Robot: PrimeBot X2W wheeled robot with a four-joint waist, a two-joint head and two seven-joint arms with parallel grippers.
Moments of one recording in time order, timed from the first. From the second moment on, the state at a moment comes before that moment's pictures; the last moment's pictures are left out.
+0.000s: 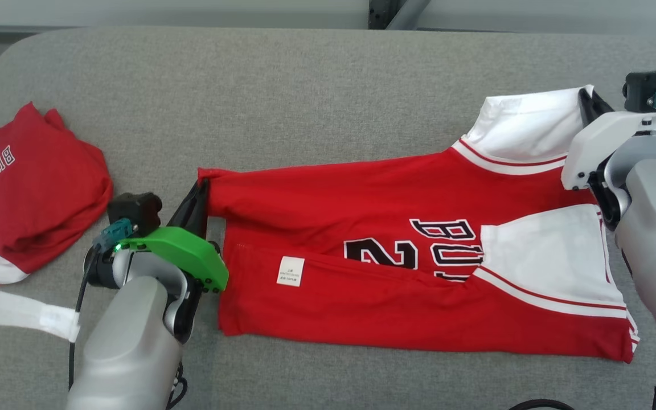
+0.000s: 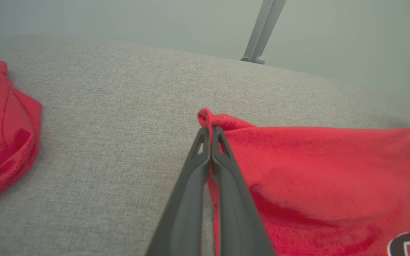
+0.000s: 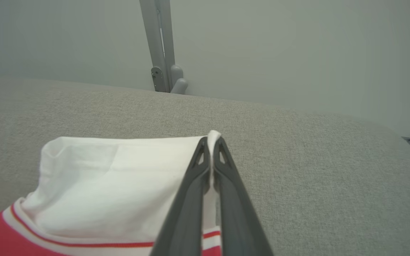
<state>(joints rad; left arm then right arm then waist) -0.66 0.09 -0.36 0.90 -0.53 -0.13 -0.26 -1.04 -0.28 0.26 1.29 0.30 0.13 -0.23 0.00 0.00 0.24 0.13</state>
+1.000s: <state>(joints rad) -0.29 0.09 -0.26 0.81 -0.50 -0.13 -0.26 -0.42 -0.22 0.22 0.90 0.49 0.13 -0.26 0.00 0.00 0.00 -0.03</state>
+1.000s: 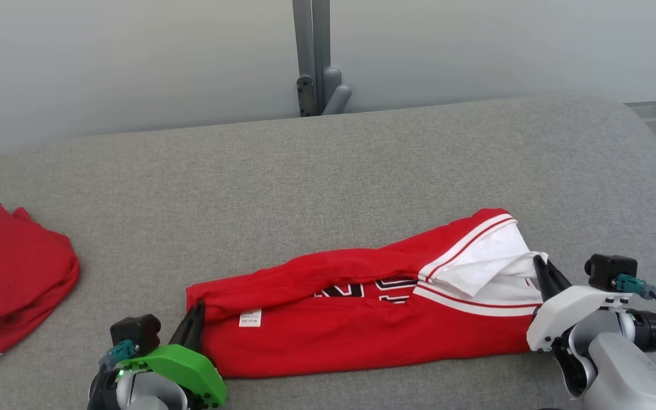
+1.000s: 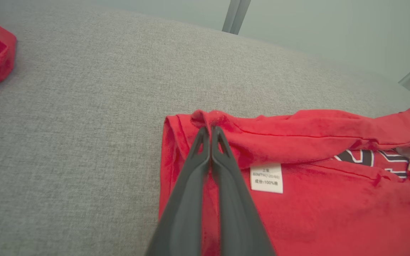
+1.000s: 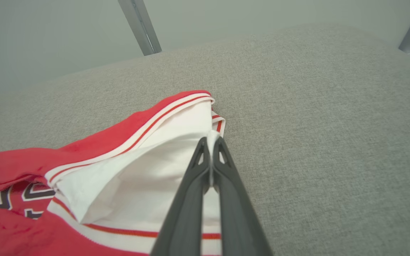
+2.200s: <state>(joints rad) -0.10 0.05 -0.06 0.64 -0.32 -0.09 -0.26 -0.23 -0.16 0.00 0.75 0.40 0.13 -0.26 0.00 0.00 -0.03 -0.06</state>
